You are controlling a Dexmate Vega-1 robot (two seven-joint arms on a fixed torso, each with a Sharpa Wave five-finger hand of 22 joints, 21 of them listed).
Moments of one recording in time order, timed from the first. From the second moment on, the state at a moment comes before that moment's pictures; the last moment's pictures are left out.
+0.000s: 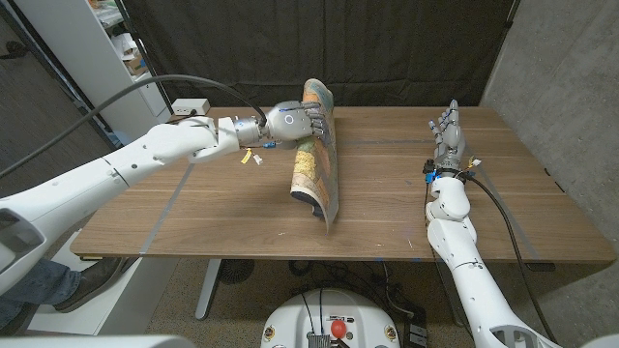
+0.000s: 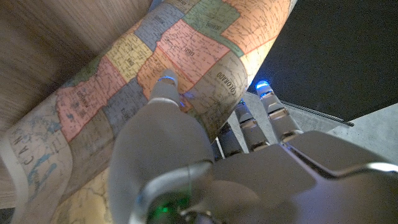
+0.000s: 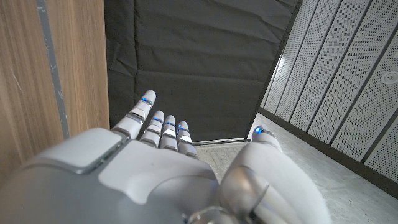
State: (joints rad) left arm 0.45 1.01 0.75 -1.84 1.35 -0.37 0.31; left_hand 1.05 0.03 0.13 -0.14 0.36 0.60 -0.15 0.41 0.19 0.55 -0.18 0.32 0.25 0.40 -0.05 0.22 0.19 0.33 0.17 0.24 0.19; right arm -1.00 -0.07 0.03 -1.46 0.31 0.38 -0.18; right_hand 0.30 -0.07 0.15 0.01 0.34 0.09 0.08 0.19 0.19 0.07 0.10 0.20 0.19 0.05 0.06 0.23 0.24 0.23 0.01 0.30 0.17
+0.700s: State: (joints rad) left arm 0.49 1.03 0.70 -1.89 1.36 -0.32 0.34; left_hand 1.05 0.03 0.13 -0.14 0.35 0.61 -0.16 0.41 0.19 0.55 -0.18 0.32 0.25 0.41 -0.04 0.22 0.19 0.34 0.17 0.24 0.19; right arm -1.00 -0.08 0.03 -1.48 0.31 0.37 -0.17; right_hand 0.30 -0.07 0.15 0.01 0.34 0.09 0.08 0.19 0.19 0.07 0.10 0.20 0.19 0.06 0.06 0.23 0.24 0.24 0.01 0.30 0.17
